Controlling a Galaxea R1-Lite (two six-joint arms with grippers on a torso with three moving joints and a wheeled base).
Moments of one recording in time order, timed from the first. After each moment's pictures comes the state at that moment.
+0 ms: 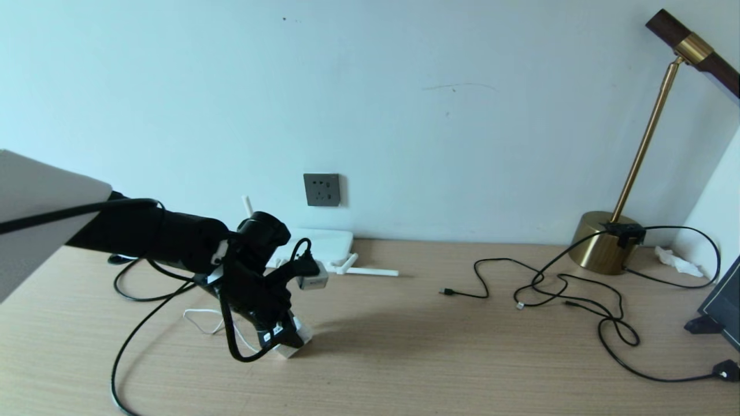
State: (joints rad) left arm -0.33 2.04 -1.27 0.44 -0.16 0.72; right arm 0.01 0.00 0.00 -0.03 -0.03 0.02
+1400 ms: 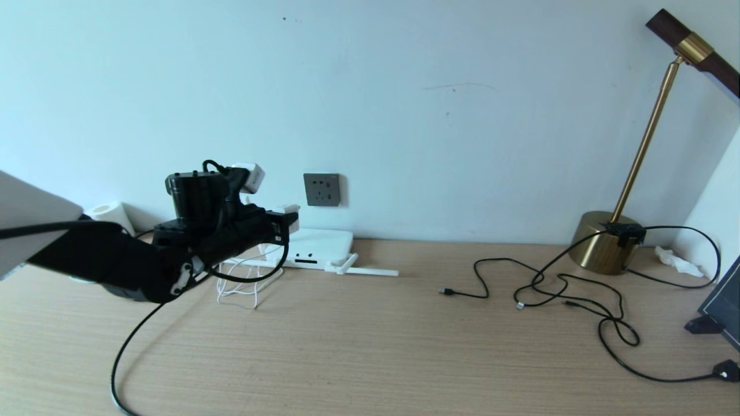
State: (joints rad) left arm -0.20 1.99 -1.03 -0.75 -0.11 0.04; right arm 0.01 0.00 0.00 -0.03 -0.03 0.02
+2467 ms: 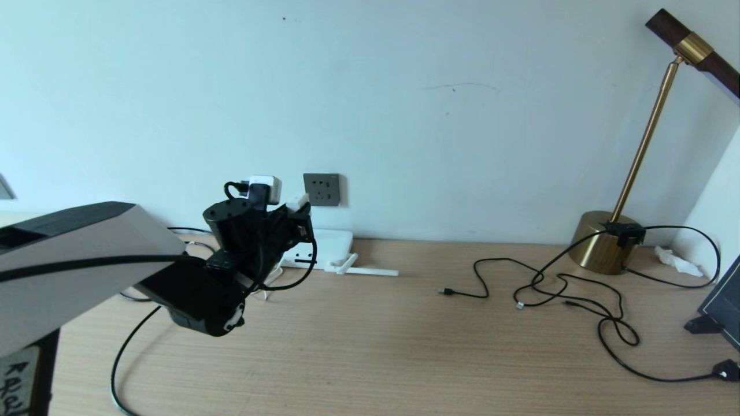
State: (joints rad) left arm -0.31 2.20 -0.98 -1.31 0.14 0.06; right arm 0.01 0.00 0.00 -0.03 -0.03 0.02
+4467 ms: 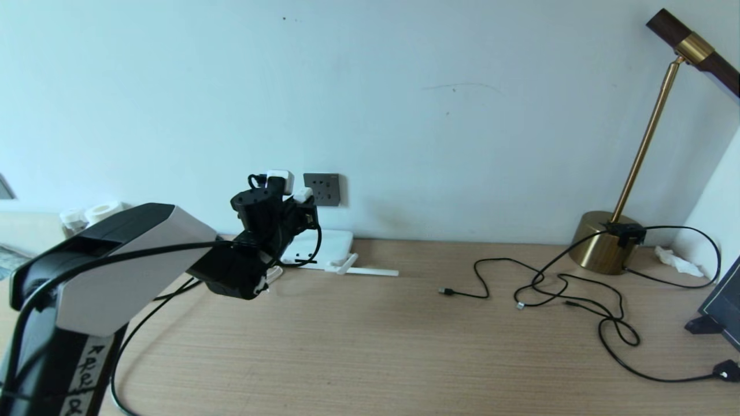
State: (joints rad) left arm -0.26 2.40 -1.37 -1.11 0.13 0.09; right arm 0.01 0.00 0.00 -0.03 -0.03 0.02
